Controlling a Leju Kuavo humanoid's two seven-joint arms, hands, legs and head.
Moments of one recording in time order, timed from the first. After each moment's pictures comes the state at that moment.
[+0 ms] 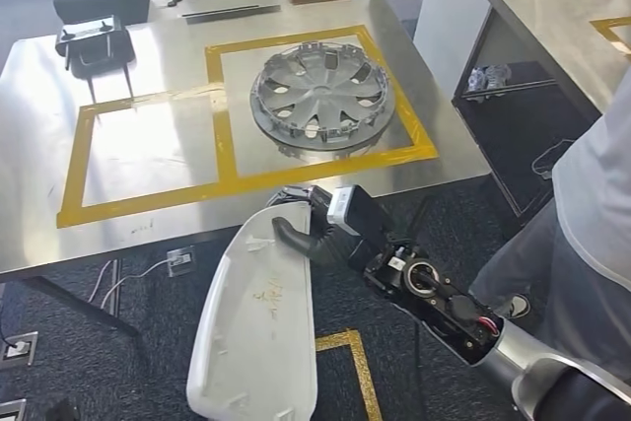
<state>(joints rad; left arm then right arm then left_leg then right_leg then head) -0.38 0.00 1.53 -0.14 -1.09 0.24 -0.30 -0.38 -0.27 0.71 -1.67 -0.23 0.08 -0.17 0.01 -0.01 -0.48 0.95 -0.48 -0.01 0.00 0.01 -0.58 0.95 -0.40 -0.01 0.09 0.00</state>
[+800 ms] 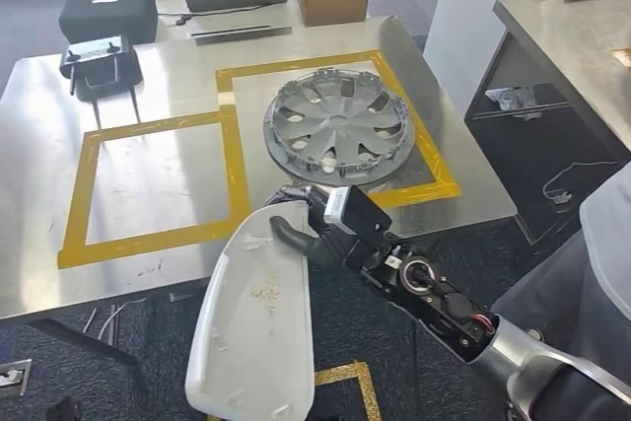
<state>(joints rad) -0.38 0.00 1.53 -0.14 -1.10 0.23 -0.30 -0.40 -0.26 0.72 -1.63 -0.23 0.09 -0.19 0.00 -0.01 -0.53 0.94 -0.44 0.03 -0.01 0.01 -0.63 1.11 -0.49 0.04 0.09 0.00</state>
